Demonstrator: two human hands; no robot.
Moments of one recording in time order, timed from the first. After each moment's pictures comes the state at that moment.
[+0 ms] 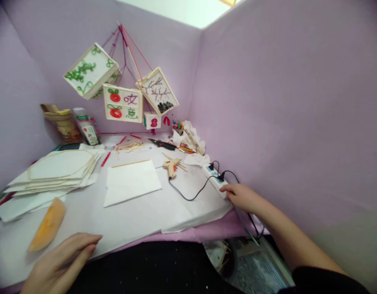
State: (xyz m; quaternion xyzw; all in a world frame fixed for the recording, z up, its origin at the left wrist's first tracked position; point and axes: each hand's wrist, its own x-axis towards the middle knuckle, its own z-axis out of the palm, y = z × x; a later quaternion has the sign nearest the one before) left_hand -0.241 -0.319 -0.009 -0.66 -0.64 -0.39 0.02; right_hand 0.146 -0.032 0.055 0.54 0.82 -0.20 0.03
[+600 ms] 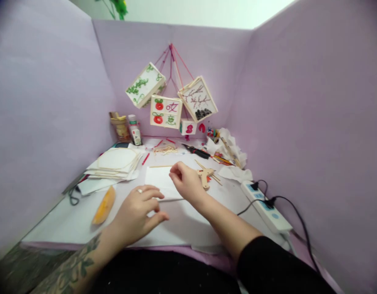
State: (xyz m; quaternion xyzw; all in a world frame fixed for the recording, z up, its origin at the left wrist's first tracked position) left_hand -0.202 -0.247 0.059 -0.71 -0.59 -0.34 0.15; right_hand -0.103 -0.085 0.055 0.21 0.86 -0.32 -0.35
